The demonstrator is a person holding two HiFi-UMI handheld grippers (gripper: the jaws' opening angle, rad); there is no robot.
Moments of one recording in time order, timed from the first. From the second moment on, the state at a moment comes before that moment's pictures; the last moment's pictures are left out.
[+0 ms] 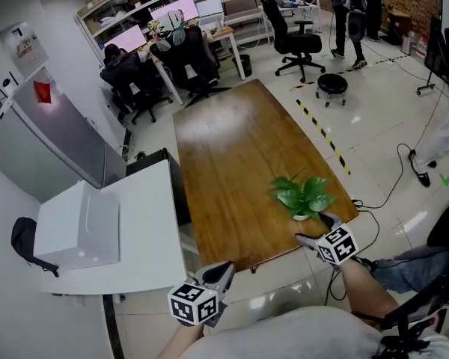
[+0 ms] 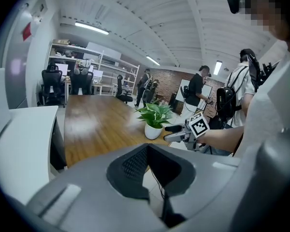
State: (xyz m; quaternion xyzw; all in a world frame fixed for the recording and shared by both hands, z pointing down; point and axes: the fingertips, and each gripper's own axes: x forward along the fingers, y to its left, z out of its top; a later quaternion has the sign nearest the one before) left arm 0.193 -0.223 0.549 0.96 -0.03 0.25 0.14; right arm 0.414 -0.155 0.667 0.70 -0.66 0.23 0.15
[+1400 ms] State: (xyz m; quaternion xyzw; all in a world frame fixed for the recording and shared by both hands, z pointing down) left arm 0.198 -0.259 0.567 0.95 -0.06 0.28 0.13; right arm 0.474 -0.233 0.712 0.73 -0.62 0.22 0.17
